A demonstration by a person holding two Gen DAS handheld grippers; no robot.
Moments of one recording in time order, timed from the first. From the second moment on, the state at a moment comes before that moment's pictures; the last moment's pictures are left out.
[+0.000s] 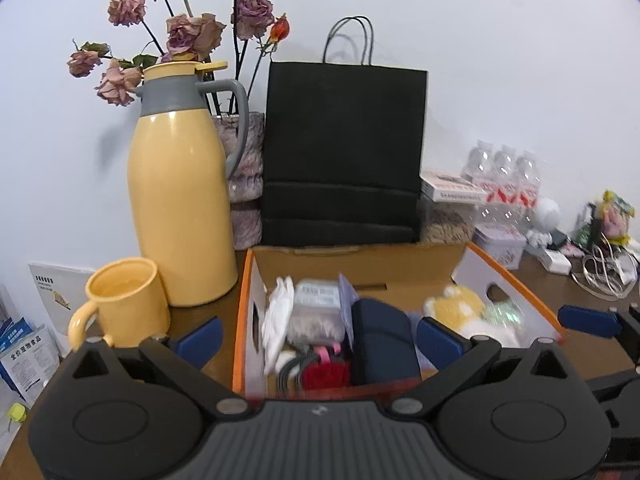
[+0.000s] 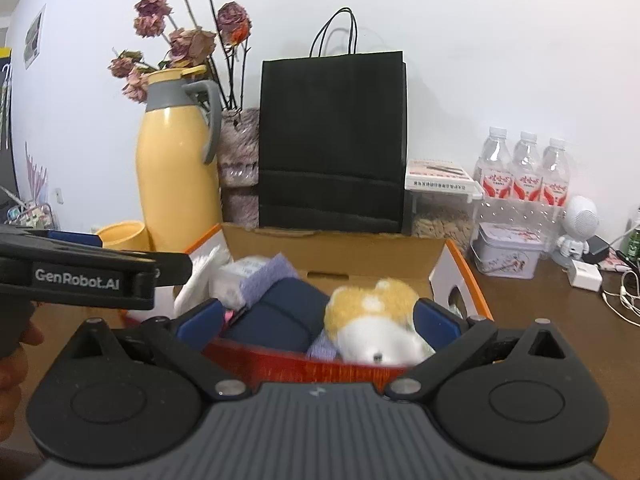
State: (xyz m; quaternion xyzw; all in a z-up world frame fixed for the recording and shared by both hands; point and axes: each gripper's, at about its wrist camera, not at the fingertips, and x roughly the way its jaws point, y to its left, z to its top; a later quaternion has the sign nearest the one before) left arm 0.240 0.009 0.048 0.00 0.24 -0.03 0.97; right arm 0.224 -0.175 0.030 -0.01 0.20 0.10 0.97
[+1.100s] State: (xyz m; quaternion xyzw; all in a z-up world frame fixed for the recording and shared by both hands) left arm 0.123 0.021 -0.015 0.02 0.33 -0.02 0.94; right arm 0.124 -0.169 -0.051 -0.07 0.33 0.13 0.93
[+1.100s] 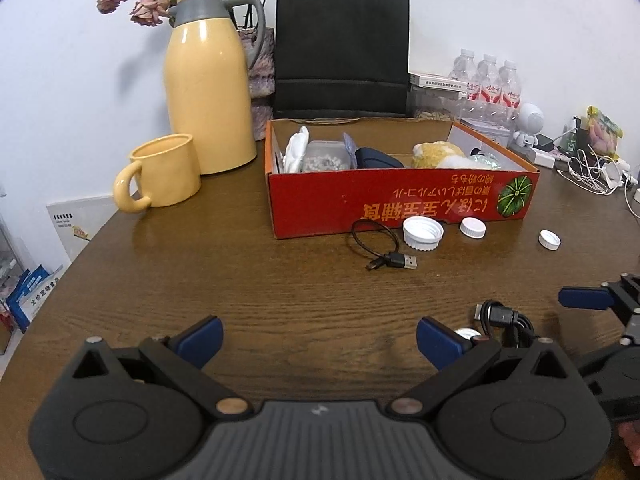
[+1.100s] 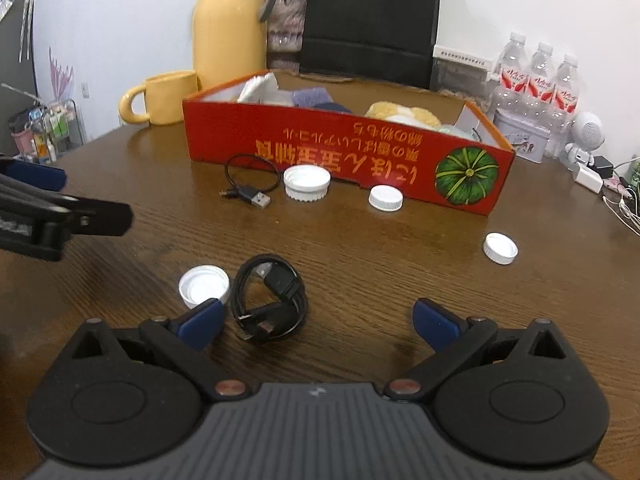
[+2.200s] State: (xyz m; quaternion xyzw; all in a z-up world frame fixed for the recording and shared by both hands) left arm 0.132 -0.060 -0.040 0.04 0.36 -0.06 0.93; right arm 0.109 -0.230 -0.040 -0.01 0.27 0.12 0.95
